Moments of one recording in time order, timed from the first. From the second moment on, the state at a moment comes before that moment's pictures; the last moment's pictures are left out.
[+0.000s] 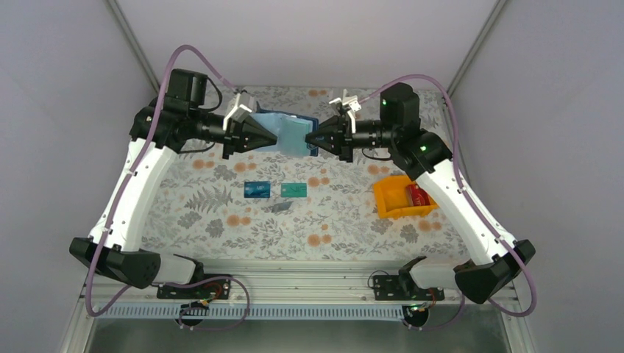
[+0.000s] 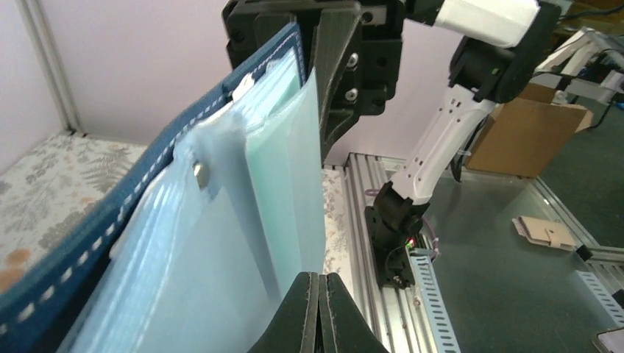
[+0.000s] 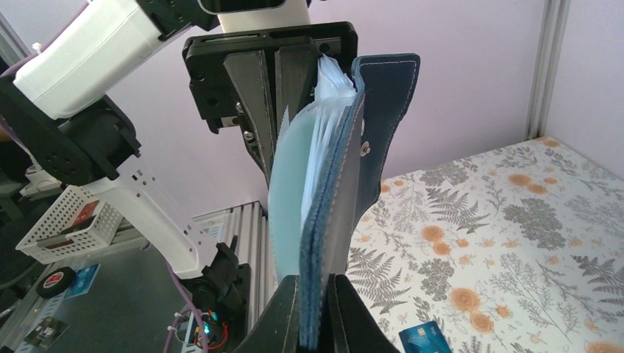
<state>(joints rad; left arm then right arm) -0.29 1.37 1.68 -1.07 1.26 0.55 0.55 1.29 1.47 -0.47 -0.94 -0.01</state>
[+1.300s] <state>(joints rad) -0.26 1.33 1.40 -0.92 0.87 0.54 0.54 1.37 1.37 -0.69 -0.99 -0.06</state>
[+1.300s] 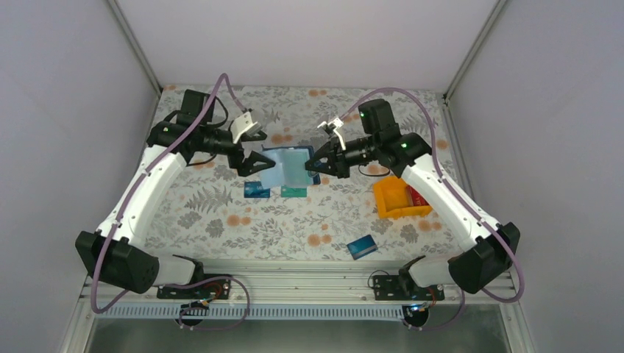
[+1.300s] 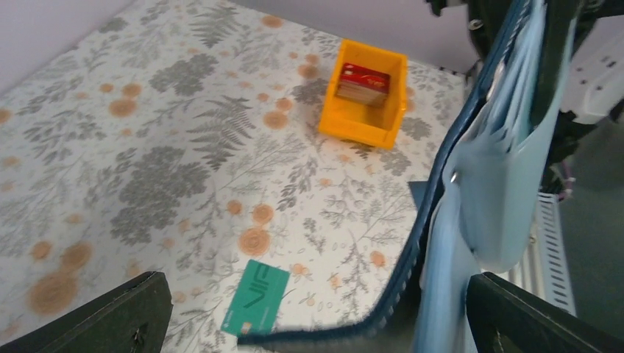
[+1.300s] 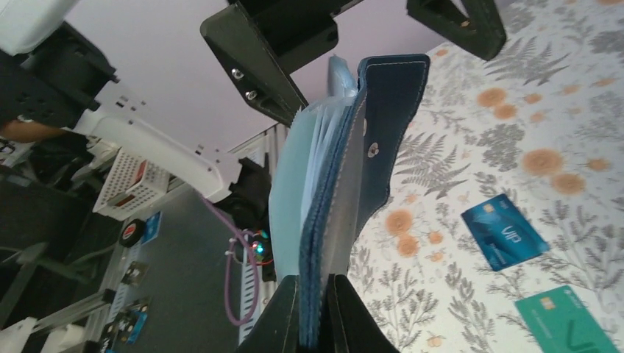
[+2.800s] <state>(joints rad) -0.18 1.20 1.24 -0.82 0.81 0.43 0.64 1.24 0.62 -0.91 -0.27 1.01</state>
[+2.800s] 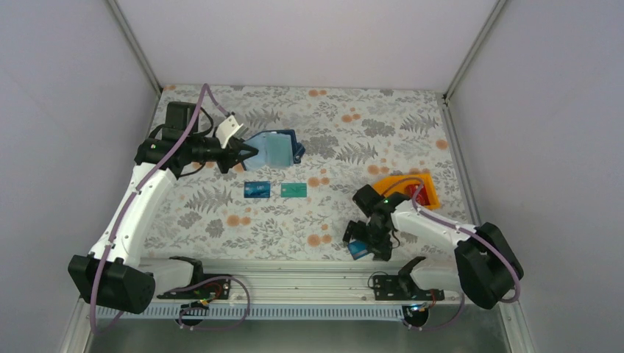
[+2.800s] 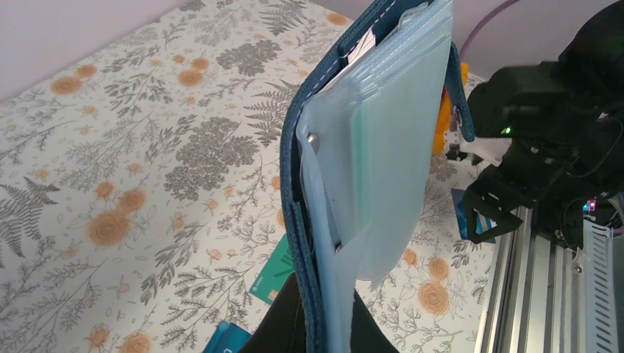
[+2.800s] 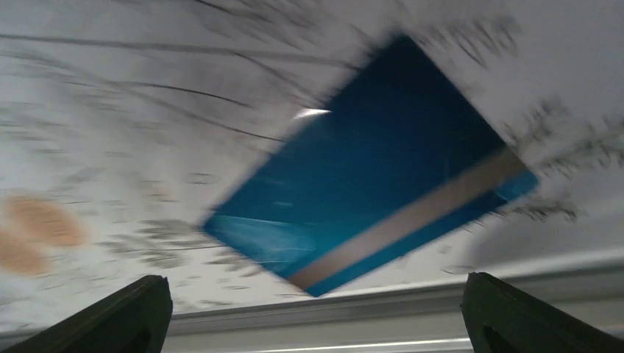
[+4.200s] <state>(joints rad) -0.14 1.20 1.24 -0.83 0.83 0.44 0.71 1.48 0.89 -0.88 -0.04 0.89</state>
